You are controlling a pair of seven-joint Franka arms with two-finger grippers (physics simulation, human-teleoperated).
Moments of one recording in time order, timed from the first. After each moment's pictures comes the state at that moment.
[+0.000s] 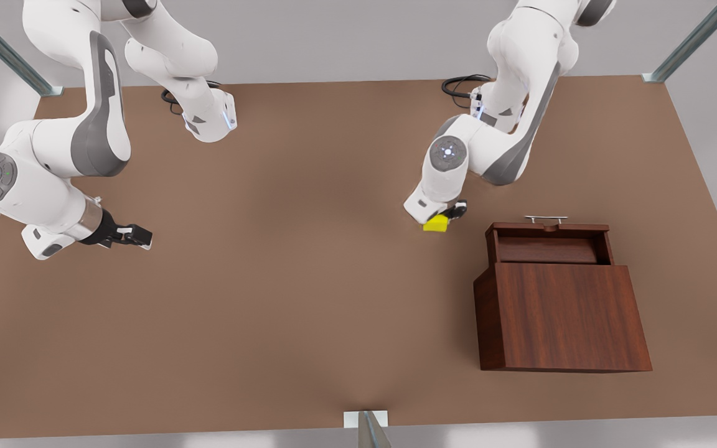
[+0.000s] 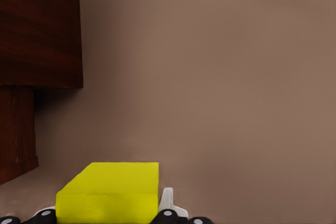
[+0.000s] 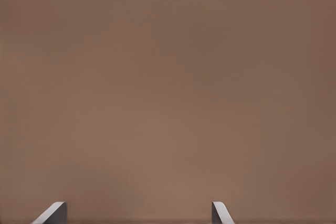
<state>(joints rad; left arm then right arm) -0.44 0.16 -0.13 -1.84 0.11 1.94 -0.67 -0.07 0.15 0.10 -1.60 0.04 1.71 0.10</state>
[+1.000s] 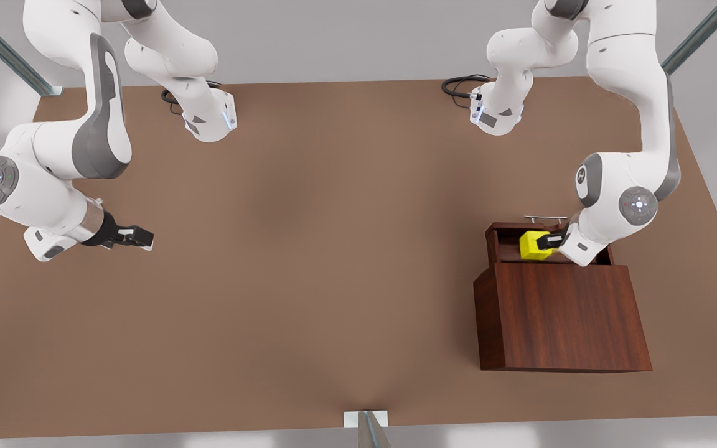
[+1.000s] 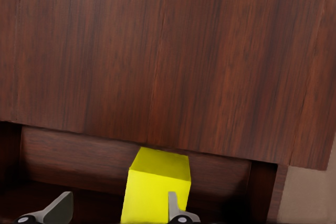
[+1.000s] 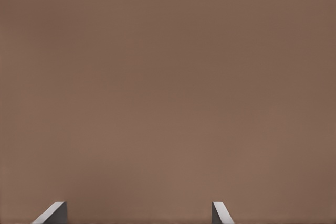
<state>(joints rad) -0.02 0.18 -0.03 -1.81 0.05 1.86 -0.13 -0.07 0.15 0.10 -1.60 0.04 1.72 0.10</state>
